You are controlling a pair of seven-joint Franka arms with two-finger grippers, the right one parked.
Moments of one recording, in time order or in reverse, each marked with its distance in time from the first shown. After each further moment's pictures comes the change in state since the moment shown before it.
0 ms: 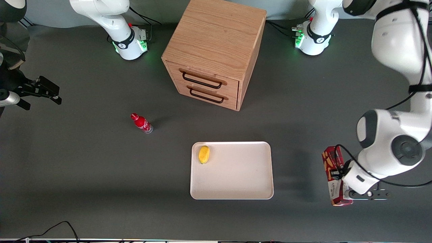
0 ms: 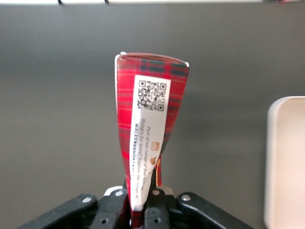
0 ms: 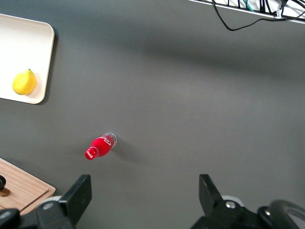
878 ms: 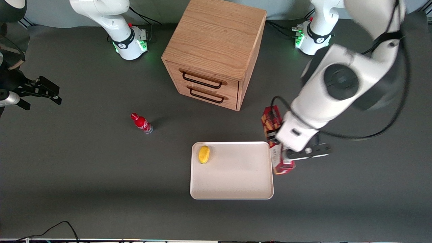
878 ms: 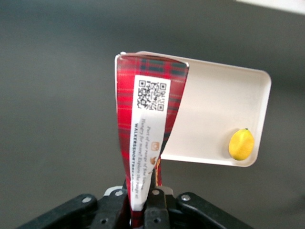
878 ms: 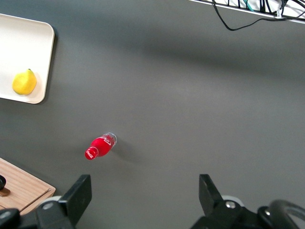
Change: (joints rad) arm -0.235 -0.019 -0.190 0.105 0.032 -0.175 -0.484
